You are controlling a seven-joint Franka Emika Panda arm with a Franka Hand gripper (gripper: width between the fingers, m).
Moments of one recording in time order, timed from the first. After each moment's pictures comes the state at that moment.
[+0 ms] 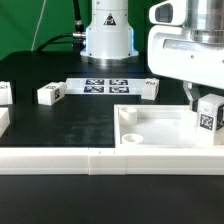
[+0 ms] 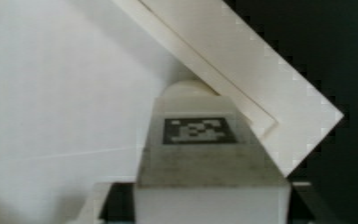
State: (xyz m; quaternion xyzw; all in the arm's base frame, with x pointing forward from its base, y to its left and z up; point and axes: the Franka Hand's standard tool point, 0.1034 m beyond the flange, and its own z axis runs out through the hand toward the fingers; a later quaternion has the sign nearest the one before) arm 0.640 0.114 0.070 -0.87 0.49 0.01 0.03
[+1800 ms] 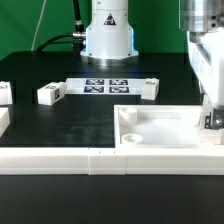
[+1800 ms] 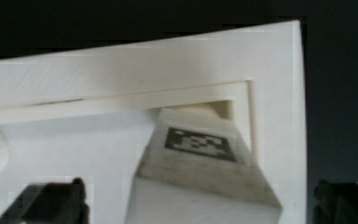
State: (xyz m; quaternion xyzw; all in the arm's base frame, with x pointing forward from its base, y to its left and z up) arm 0.636 0.118 0.069 -0.70 0.72 0.03 0.04
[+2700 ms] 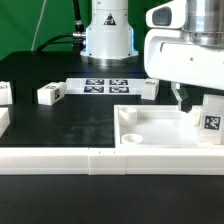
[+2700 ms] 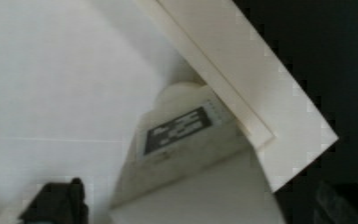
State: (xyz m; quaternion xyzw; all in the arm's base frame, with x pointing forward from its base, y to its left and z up) arm 0.641 0.116 0.068 -0.95 0.32 0.00 0.04
